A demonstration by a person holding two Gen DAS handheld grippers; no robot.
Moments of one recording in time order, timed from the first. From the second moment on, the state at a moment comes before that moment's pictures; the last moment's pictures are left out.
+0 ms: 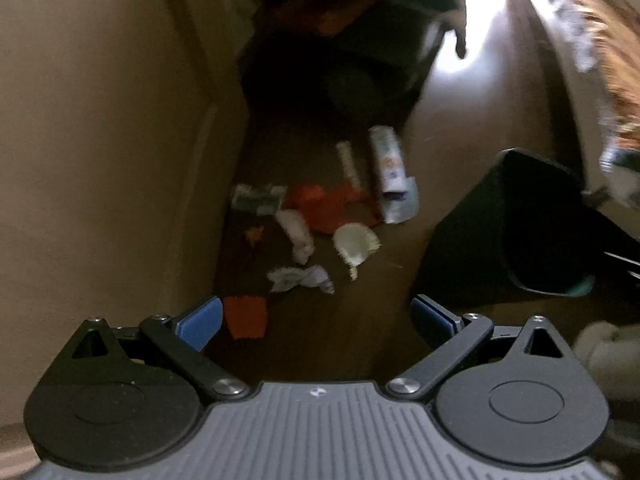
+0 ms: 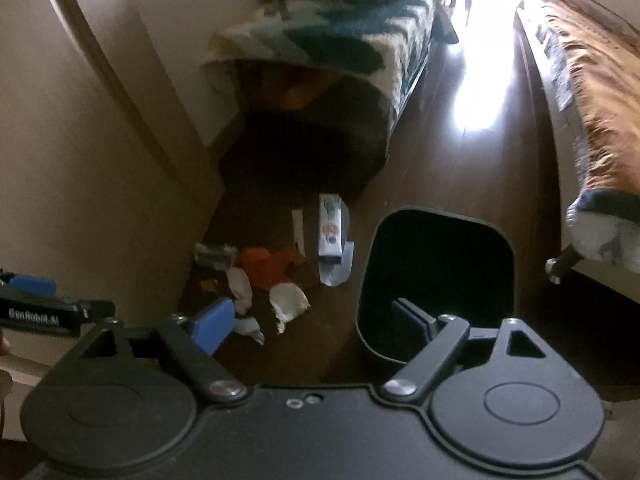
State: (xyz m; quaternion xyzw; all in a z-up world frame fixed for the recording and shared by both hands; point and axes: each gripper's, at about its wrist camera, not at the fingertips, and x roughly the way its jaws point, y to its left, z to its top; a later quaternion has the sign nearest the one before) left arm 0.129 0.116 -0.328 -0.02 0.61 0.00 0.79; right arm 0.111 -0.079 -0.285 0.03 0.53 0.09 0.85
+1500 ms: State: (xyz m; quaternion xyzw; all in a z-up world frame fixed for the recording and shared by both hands) left arm 0.139 0.183 -0.715 0.12 0.67 0.04 0.73; right arm 0.177 -0.237 -0.488 0.01 0.62 -0.01 0.78
